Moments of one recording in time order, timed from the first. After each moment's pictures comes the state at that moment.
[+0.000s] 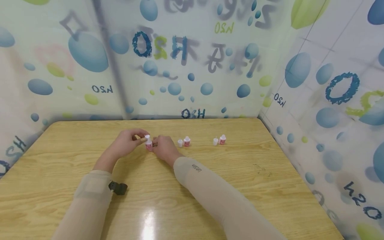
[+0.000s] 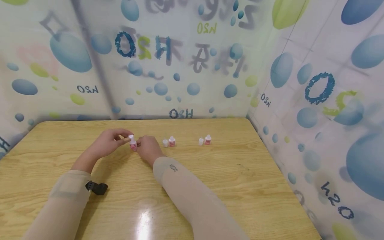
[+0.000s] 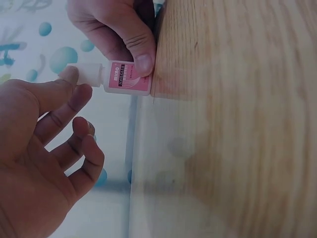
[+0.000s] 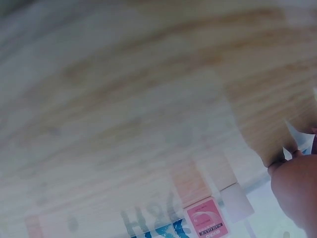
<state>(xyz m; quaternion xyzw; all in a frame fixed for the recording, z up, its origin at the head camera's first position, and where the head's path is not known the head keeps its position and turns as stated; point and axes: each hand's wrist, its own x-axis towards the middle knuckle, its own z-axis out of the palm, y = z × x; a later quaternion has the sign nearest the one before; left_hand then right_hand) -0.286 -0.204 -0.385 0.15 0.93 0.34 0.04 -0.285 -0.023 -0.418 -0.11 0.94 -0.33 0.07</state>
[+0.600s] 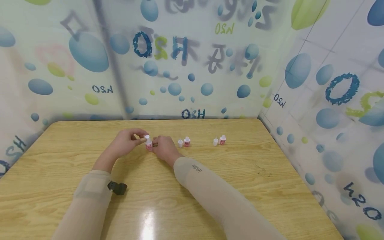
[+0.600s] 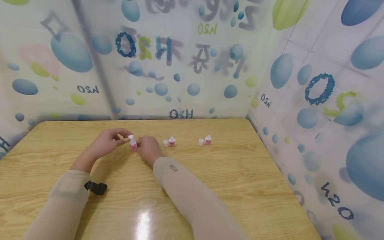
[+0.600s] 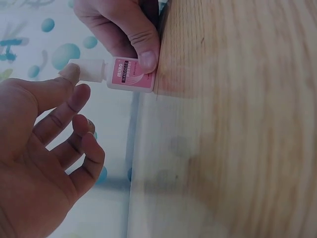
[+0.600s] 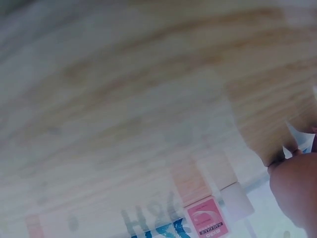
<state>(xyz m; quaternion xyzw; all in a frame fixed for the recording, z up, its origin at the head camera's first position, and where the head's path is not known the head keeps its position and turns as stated) -0.285 -0.207 -0.385 0.16 0.93 0.34 0.03 -0.288 -0.023 -0.419 -0.11 0.94 -0.32 0.07</state>
